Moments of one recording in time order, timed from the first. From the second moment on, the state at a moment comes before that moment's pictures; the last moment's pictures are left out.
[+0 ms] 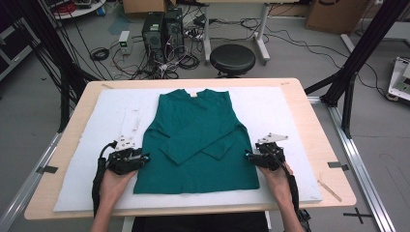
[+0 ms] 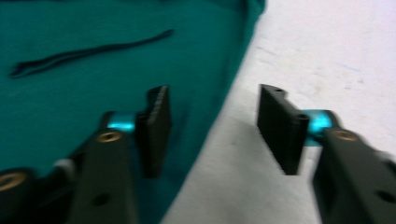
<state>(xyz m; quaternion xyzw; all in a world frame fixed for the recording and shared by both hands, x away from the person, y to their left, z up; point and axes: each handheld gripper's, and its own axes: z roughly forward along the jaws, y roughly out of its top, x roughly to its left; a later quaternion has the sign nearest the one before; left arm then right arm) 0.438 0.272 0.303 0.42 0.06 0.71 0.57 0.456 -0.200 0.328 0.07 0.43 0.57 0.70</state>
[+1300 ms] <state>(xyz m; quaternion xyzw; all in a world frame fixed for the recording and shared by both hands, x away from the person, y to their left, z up) 0.440 0.283 0.232 0.47 -0.01 0.68 0.56 0.459 -0.227 0.258 -0.01 0.50 0.58 0.64</state>
